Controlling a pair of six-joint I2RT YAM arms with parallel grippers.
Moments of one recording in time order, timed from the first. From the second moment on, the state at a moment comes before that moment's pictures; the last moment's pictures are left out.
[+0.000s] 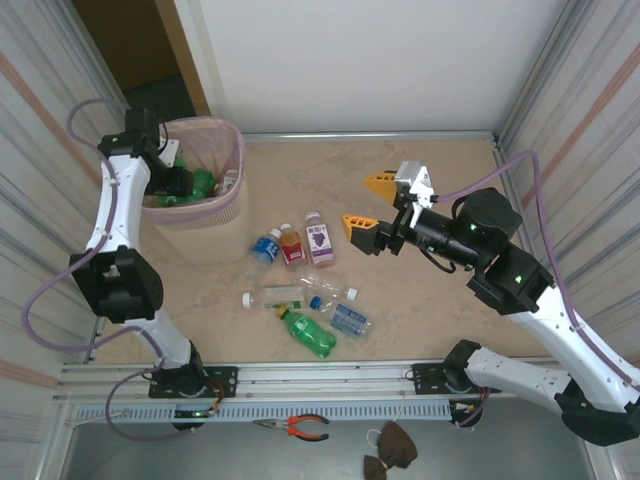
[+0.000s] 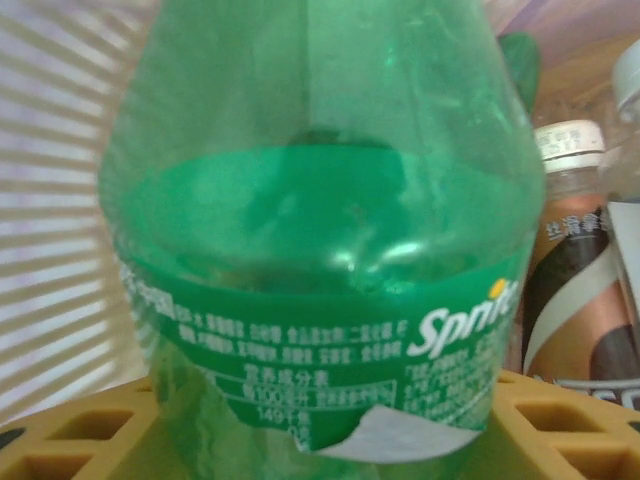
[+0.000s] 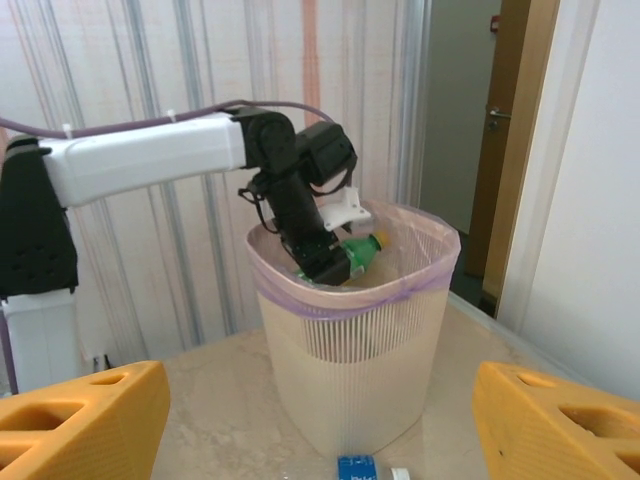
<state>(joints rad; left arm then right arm) 0.11 1.75 1.80 -1.22 -0.05 0.14 0.81 0.89 1.23 -0.30 -0.26 0.04</state>
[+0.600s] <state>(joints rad) 0.11 1.71 1.86 -1.23 0.01 0.13 0.81 0.86 1.21 -0.30 -0.25 0.04</state>
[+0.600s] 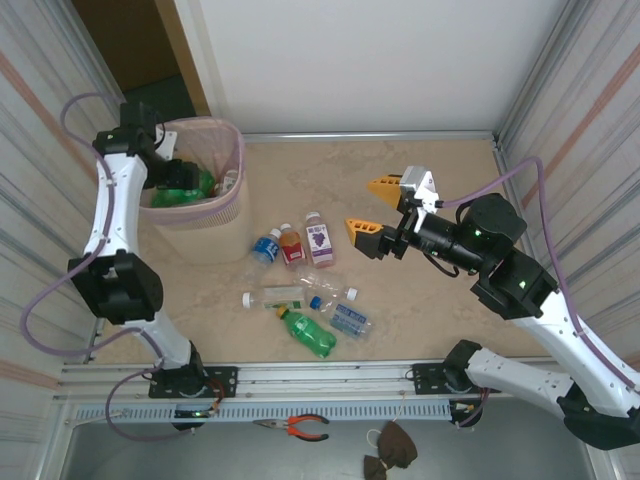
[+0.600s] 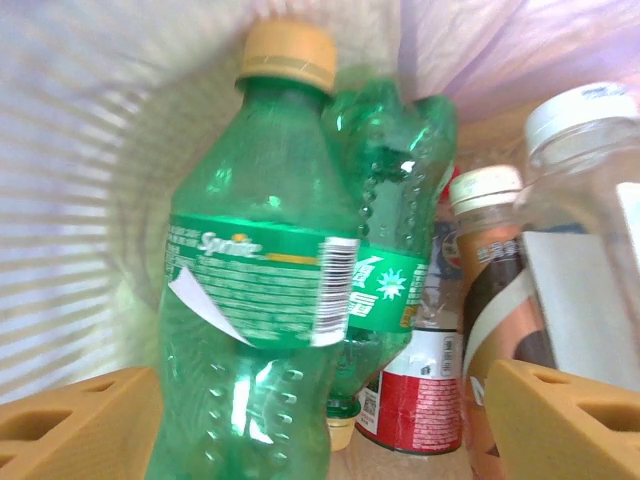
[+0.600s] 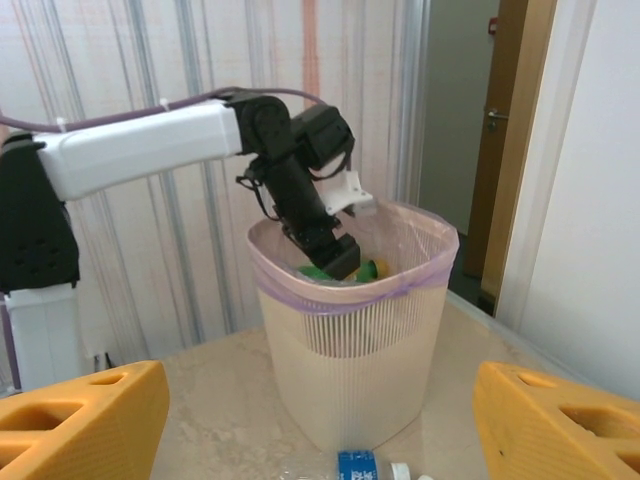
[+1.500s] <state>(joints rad) 0.11 1.28 1.68 -1.04 0.38 0.02 0.65 1.54 1.51 -0.68 -0.04 0.30</state>
